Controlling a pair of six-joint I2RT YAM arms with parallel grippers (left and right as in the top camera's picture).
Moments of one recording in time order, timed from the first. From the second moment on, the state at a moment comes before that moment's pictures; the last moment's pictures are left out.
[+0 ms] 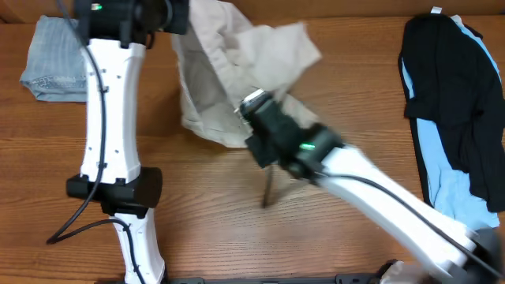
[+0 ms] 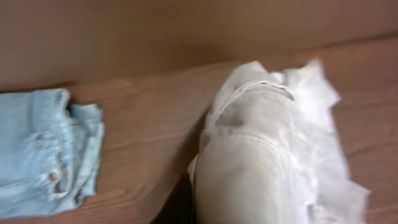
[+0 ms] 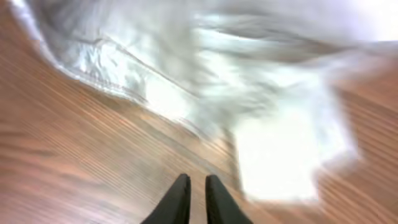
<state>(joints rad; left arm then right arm) -0.13 2.16 2.76 -1.39 0.02 -0.01 0.77 1.55 1.41 -0.85 0.18 0.17</state>
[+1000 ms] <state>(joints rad) -0.15 2.16 2.94 -1.30 0.10 -0.16 0.59 1.70 1.49 -0.51 -0.22 0.52</state>
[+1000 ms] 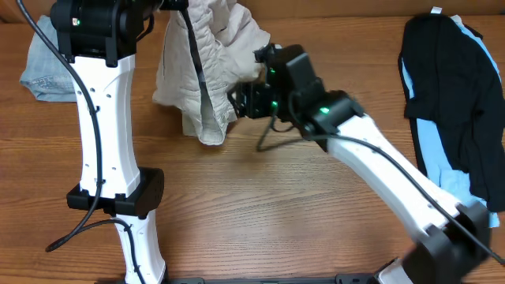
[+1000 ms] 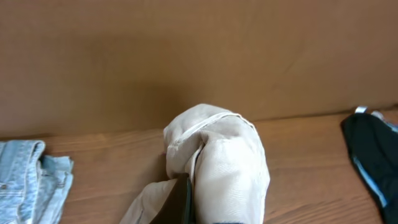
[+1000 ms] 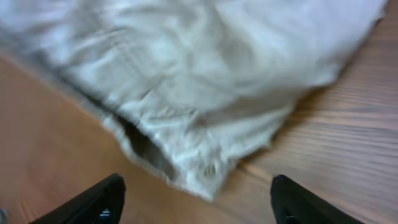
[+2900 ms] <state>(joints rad) -0.17 2.16 2.94 -1.36 0.01 -0.19 0.51 2.03 1.50 -0.74 -0.13 0.70</state>
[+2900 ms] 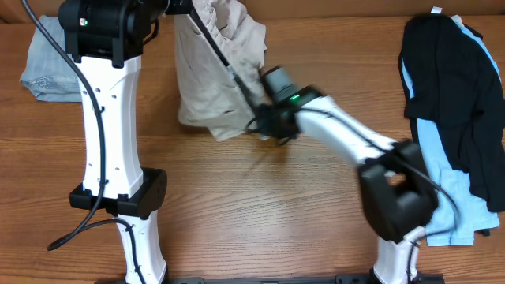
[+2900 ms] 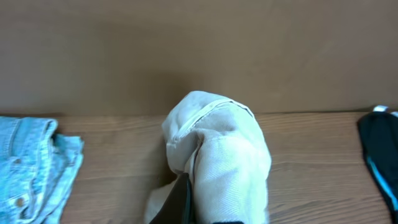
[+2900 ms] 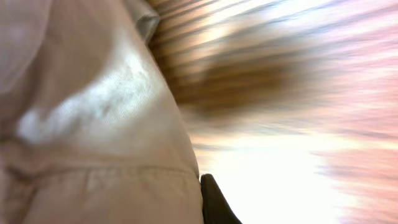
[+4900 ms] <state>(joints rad) -0.11 2.06 2.40 -1.64 -0.02 -0.04 0.14 1.72 1.52 -1.18 -0.42 0.20</state>
